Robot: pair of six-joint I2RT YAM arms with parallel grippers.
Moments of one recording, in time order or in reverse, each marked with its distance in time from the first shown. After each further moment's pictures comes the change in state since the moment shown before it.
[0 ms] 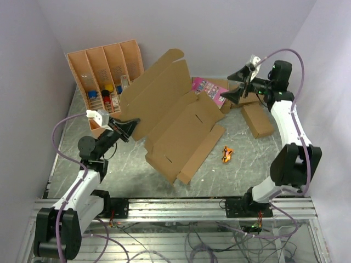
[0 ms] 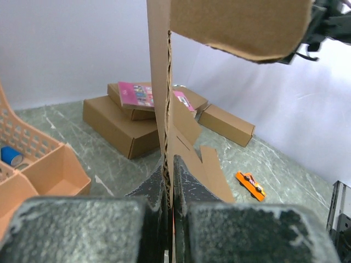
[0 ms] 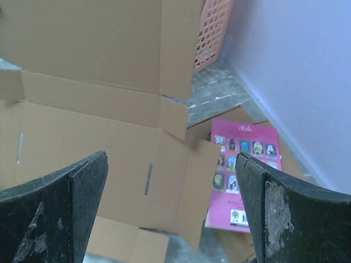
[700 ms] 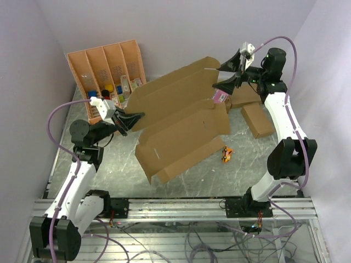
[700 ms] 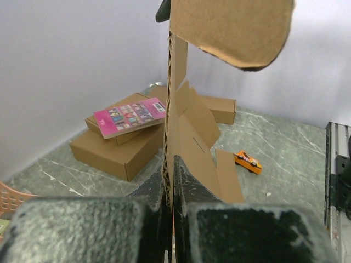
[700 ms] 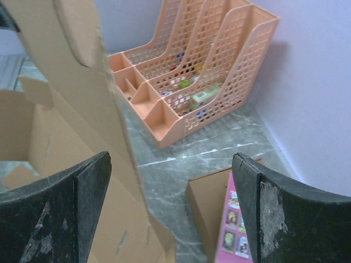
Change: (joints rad) left arm -0.006 -0.021 0.316 -0.298 0.285 0.236; right arm 0.098 0.151 0.251 0.121 -0.087 0.195
